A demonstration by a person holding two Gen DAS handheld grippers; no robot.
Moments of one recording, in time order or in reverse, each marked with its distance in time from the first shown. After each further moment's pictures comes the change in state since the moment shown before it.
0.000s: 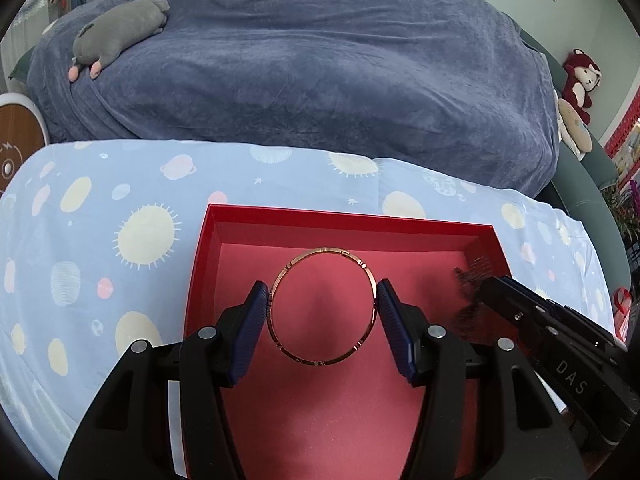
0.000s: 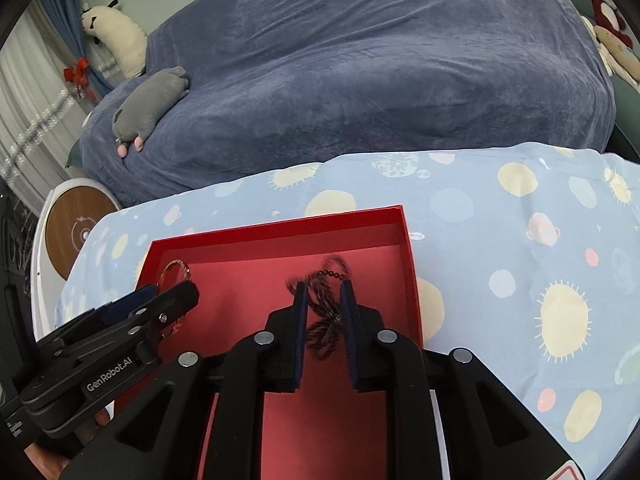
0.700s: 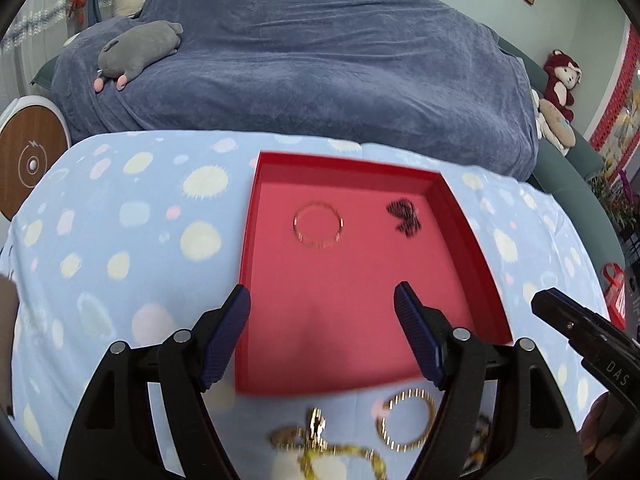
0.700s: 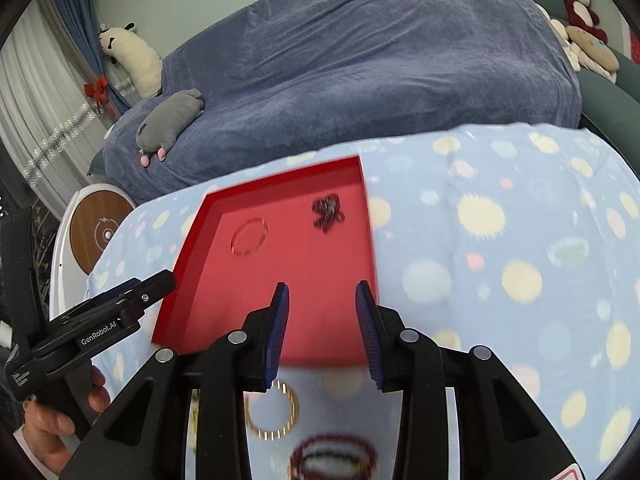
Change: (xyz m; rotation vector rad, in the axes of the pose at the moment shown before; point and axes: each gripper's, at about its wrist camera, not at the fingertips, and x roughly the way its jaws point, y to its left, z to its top) left arm -0.113 0.004 -0.097 0.049 -0.075 0.004; right arm -0.137 -0.012 -0.114 0.024 -0.088 0.006
